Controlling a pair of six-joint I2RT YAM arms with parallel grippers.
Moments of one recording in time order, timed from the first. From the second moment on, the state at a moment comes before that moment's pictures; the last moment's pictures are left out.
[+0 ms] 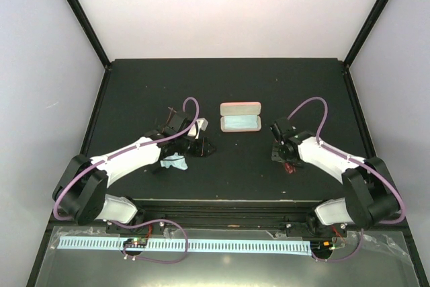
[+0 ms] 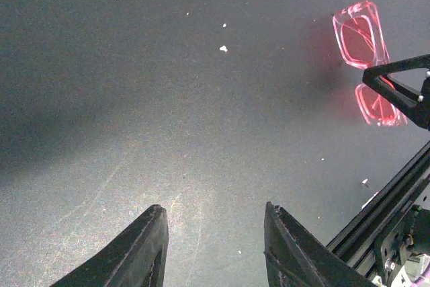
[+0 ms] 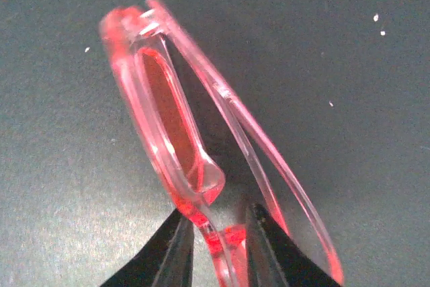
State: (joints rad) left arm -0.61 1.37 0.77 -0.29 0.39 -0.59; right arm 0.46 1.37 0.71 -0.63 0.17 0.55
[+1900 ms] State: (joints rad) left arm -0.71 1.36 1.01 0.17 0.92 -0.83; right arm 0.47 0.84 0.66 0.37 -0.90 0.78
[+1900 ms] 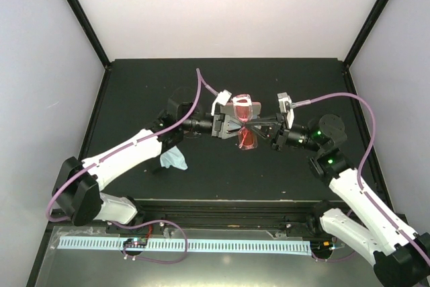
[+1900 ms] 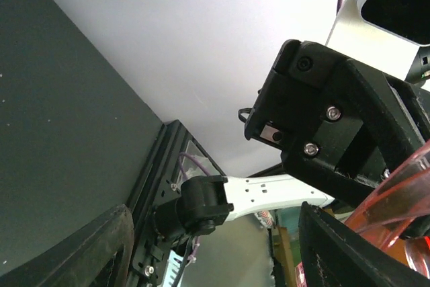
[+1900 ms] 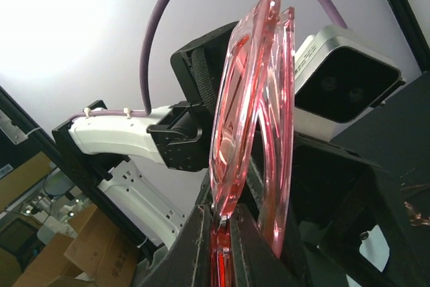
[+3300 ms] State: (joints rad) left arm -0.36 2.27 1.65 -0.40 0.45 -0.53; right arm 0.43 1.03 0.70 -0.15 -0.27 0.53
